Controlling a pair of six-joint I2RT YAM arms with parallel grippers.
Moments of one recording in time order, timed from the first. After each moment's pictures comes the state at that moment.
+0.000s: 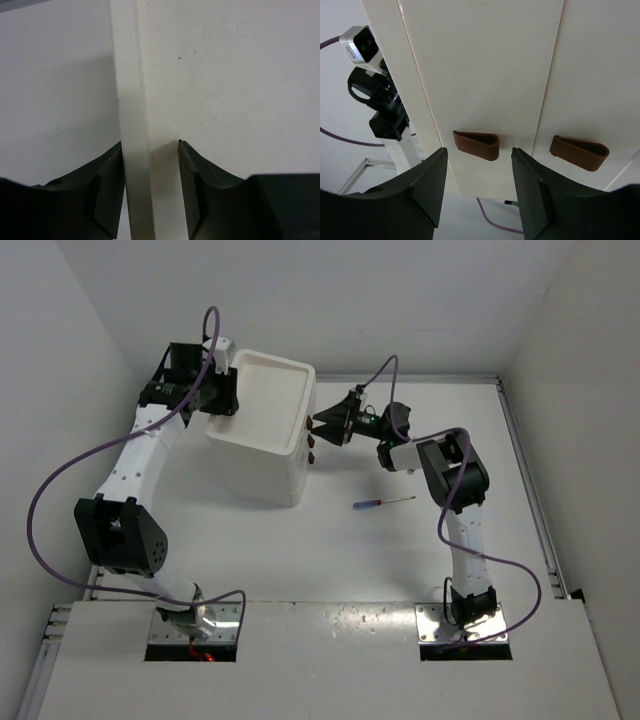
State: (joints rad) left arm -0.10 1.61 1.61 -0.66 0.15 0.07; right arm 0.32 2.31 1.30 1.27 -0.97 1.80
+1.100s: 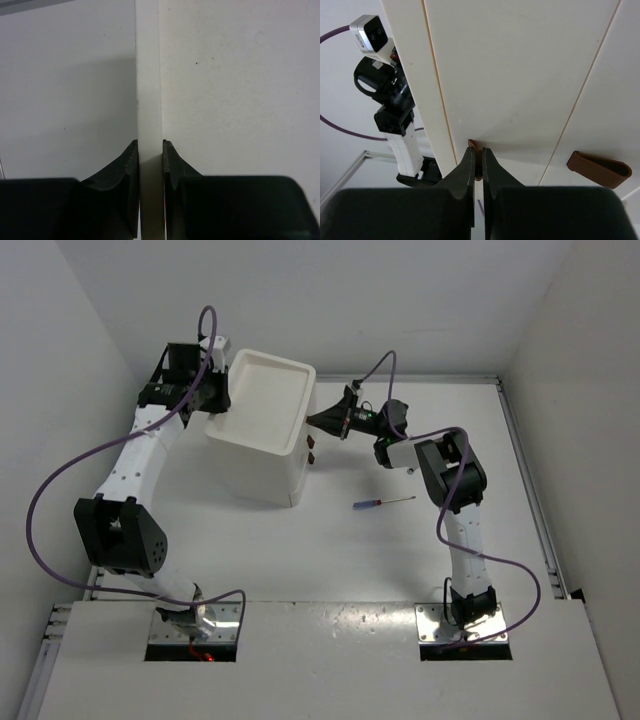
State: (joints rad) left arm -0.09 1.61 1.60 -0.63 0.12 0.05; right arm 0.34 2.33 1.35 1.28 -0.97 1.81
